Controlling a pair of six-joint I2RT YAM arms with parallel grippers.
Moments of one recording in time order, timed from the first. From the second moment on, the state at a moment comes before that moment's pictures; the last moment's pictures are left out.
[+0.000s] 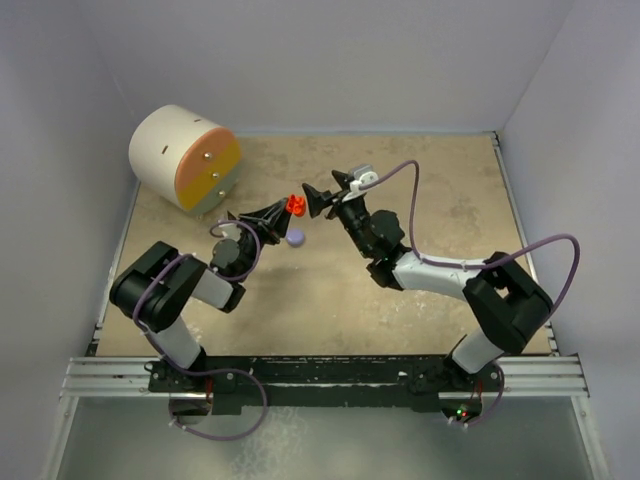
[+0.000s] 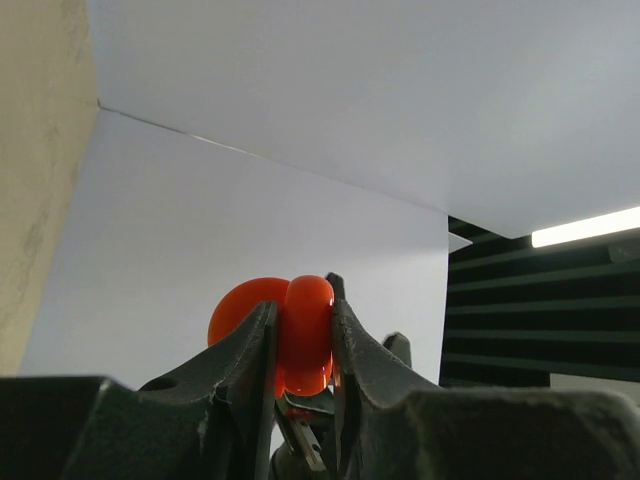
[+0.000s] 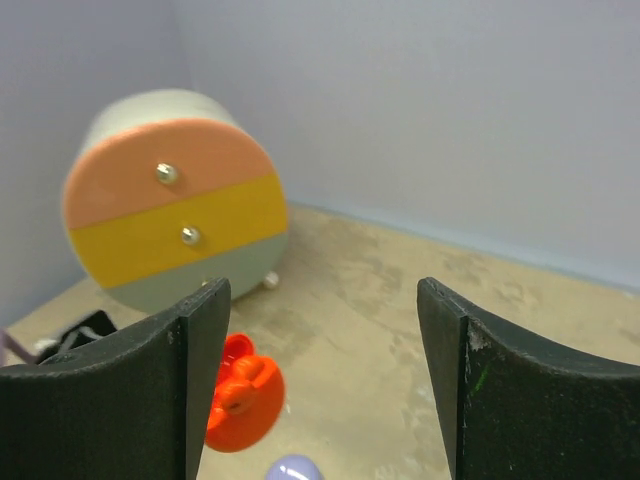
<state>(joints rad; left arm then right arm) -0.47 1.70 0.36 1.50 -0.06 -2.01 0.78 1.57 0.78 1.12 0.22 0.04</state>
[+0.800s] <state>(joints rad) -0.47 1.69 0.34 1.50 -0.06 -1.99 0.75 1.58 0.82 0.85 0.23 0.06</state>
